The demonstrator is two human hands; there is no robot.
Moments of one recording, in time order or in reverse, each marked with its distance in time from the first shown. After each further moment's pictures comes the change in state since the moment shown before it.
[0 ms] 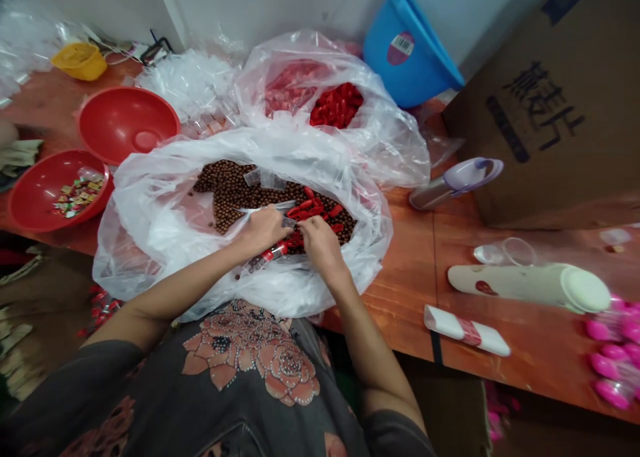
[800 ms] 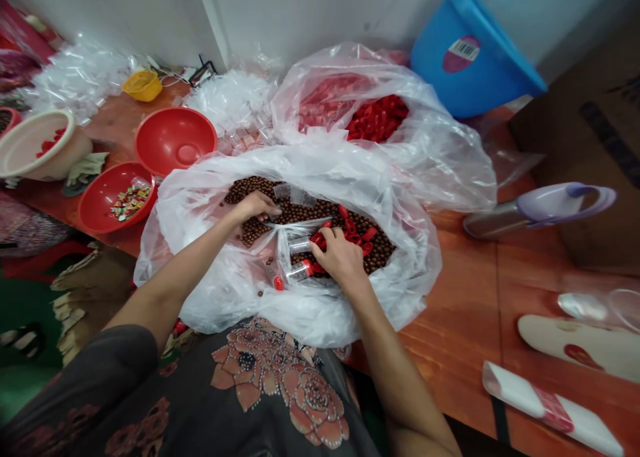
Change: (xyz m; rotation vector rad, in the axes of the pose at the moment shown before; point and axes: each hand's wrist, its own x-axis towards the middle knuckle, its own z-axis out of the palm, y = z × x) left_hand 0.072 -0.148 -0.023 -0.878 -0.174 -0.229; right_hand 0.034 -0.011 0.015 -0.252 -0.172 0.191
